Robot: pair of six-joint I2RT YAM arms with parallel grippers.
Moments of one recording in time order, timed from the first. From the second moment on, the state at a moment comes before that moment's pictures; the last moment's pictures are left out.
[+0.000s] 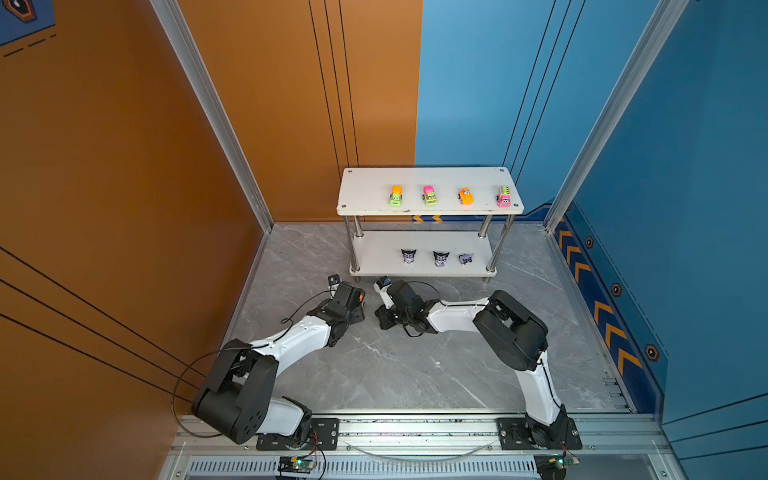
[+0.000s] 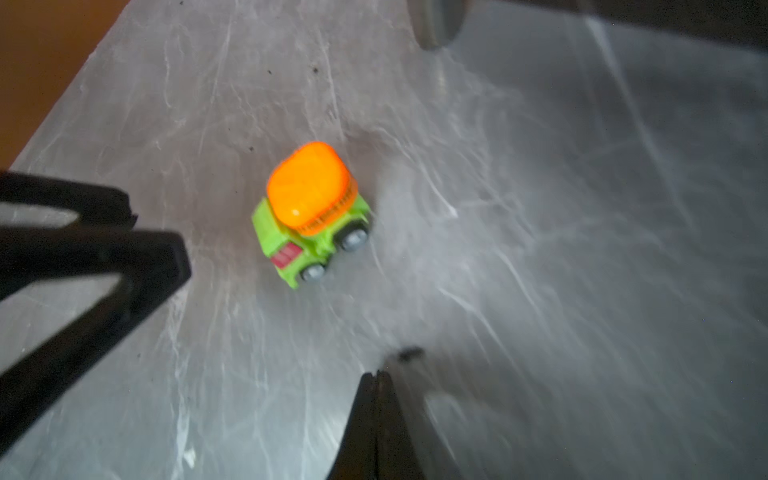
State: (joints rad) left arm -0.43 1.44 0.70 -0.18 -0.29 -0.63; right arm 0.82 2.06 1.17 0.13 -0.14 0.37
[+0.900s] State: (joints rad) left arm -0.43 1.69 0.86 -0.15 -0.23 -0.52; right arm 0.71 1.71 0.84 0.09 -0.07 0.43
